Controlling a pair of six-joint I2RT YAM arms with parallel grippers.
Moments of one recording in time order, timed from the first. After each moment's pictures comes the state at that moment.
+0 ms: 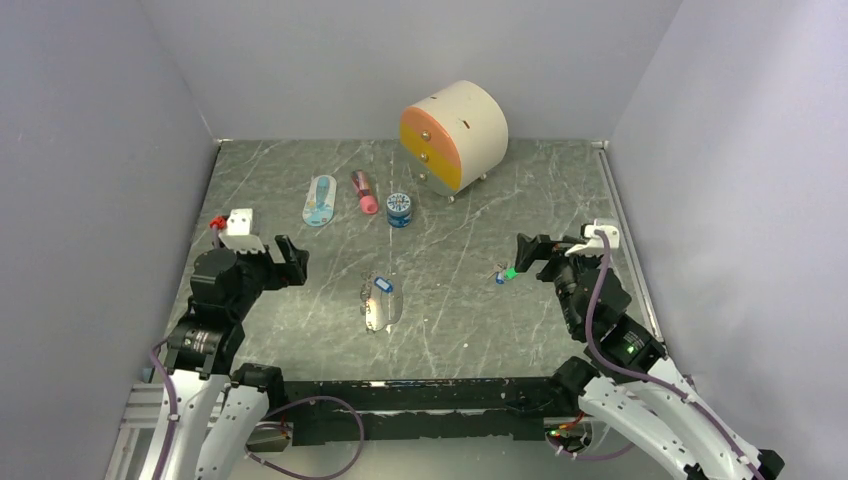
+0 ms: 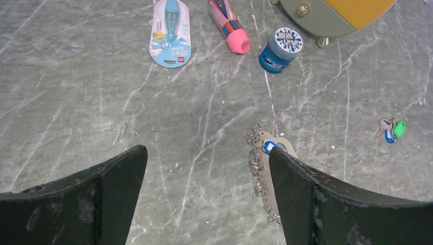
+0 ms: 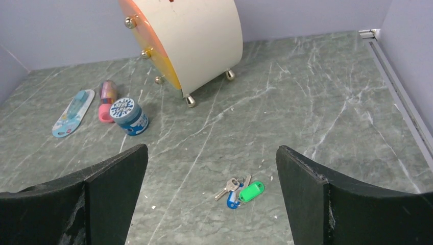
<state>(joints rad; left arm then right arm) -0.14 0.50 0.74 -0.56 0.02 -0.24 0.70 0.45 0.64 -0.25 0.62 0.24</state>
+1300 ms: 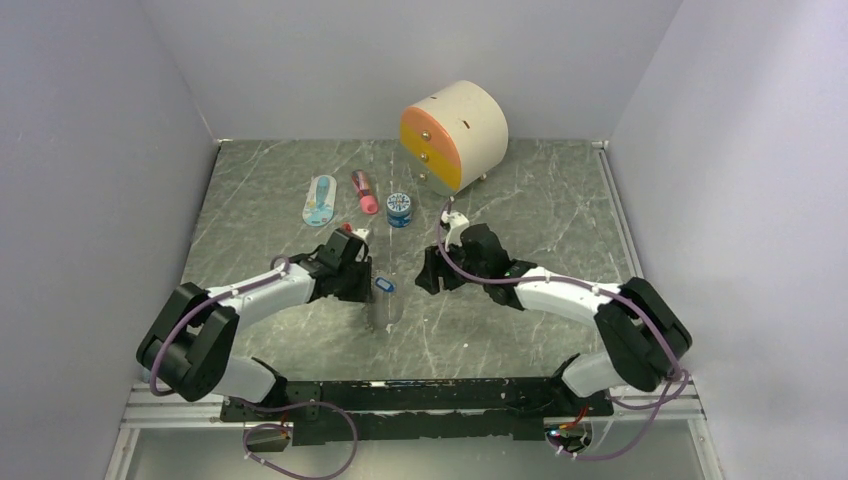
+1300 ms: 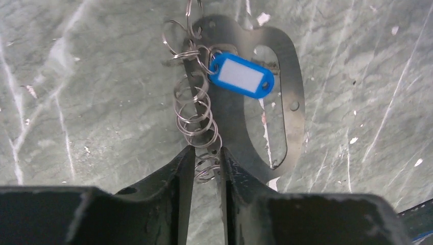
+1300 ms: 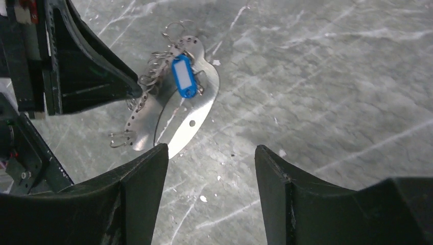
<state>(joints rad) -0.57 1.40 0.70 -0.30 0.05 -0.45 0.70 1.41 0.67 0.15 -0.21 0.37</state>
